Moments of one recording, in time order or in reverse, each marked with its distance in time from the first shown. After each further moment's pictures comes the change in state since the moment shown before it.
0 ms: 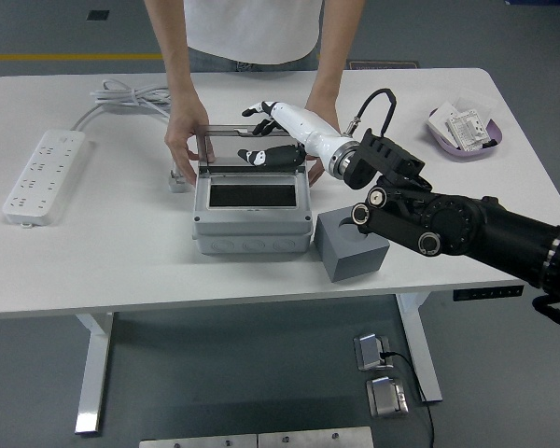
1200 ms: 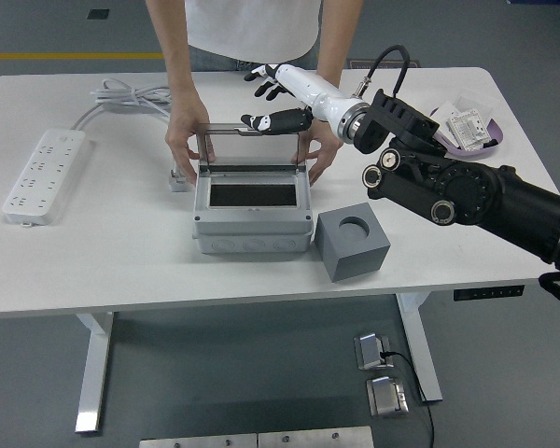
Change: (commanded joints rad) left arm 0.011 -0.013 -0.056 -0.007 0.106 -0.021 0.025; right arm 0.077 -0.026 0.097 -0.052 0.011 0.069 0.022
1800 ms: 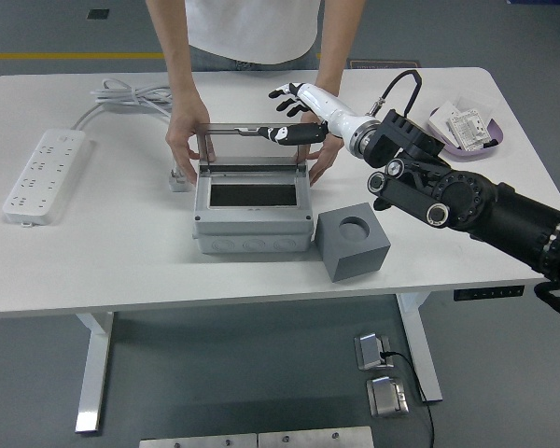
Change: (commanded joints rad) left arm -0.012 0.002 -0.006 0.000 0.001 0.001 0.001; right arm -0.042 0.035 -0.064 -0.110 0.119 -0.018 0.038
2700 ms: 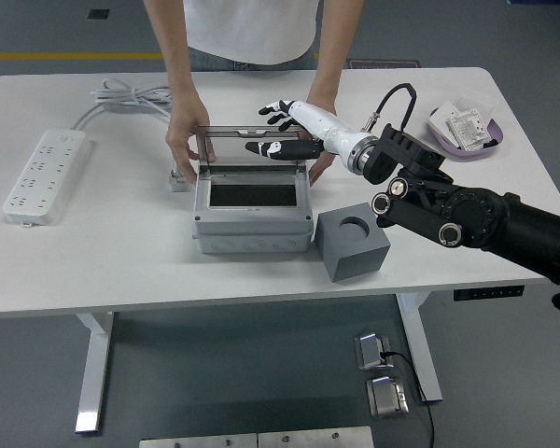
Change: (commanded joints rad) left arm 0.004 0.004 0.043 0.003 -0.070 0.009 -0.015; right arm -0.031 -0.079 -0.009 0.183 -0.072 -0.022 -0.028
